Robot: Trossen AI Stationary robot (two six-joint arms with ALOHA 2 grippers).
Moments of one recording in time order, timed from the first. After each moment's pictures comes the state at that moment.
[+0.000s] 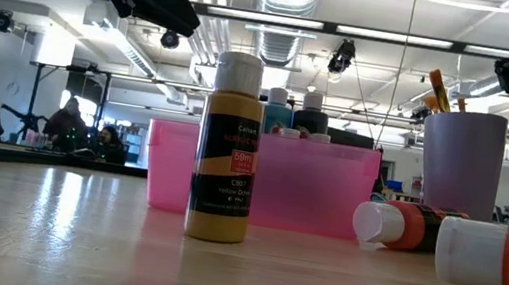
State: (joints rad) left arm -0.21 1.09 0.81 -0.29 -0.56 -0.32; right arm 0.43 1.17 0.82 -1.29 0.11 1.31
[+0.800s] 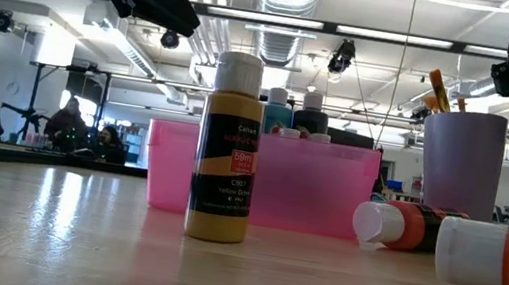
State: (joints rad) left arm -0.21 1.09 0.81 -0.29 -0.56 -0.32; right arm 0.43 1.17 0.79 -1.25 0.16 1.29
